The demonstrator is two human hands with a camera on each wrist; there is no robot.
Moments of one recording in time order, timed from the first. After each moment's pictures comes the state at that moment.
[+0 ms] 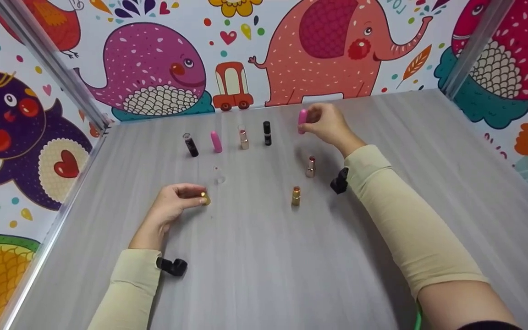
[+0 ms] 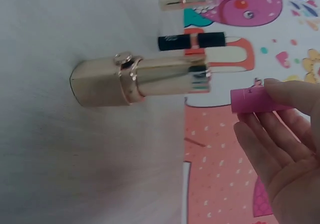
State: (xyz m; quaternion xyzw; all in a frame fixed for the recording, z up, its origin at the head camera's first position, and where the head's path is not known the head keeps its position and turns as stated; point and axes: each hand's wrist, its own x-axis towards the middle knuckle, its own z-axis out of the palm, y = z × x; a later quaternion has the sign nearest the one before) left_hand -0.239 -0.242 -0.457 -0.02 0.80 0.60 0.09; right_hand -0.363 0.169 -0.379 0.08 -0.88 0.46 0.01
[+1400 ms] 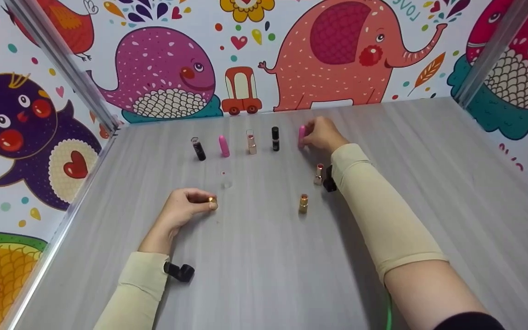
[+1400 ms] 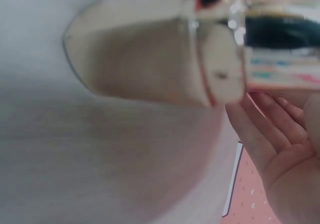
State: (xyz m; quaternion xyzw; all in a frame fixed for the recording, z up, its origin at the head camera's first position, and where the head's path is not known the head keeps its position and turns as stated) left_hand -0.239 -0.234 -0.457 -0.01 0.82 0.57 0.07; right_hand -0.413 0.148 -0.416 0.06 -0.91 0.41 -0.08
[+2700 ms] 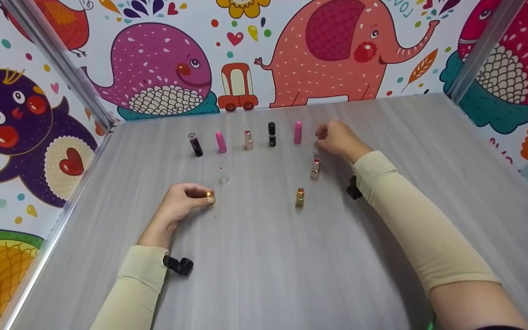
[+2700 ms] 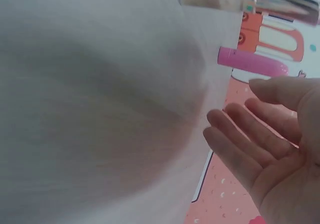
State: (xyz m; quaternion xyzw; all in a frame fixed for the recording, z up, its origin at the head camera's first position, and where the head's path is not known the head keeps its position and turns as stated) left_hand -0.240 -0.234 -0.457 -0.02 0.82 0.56 0.07; right_hand -0.371 0.185 -0.407 0.07 -0.94 0.31 -0.08
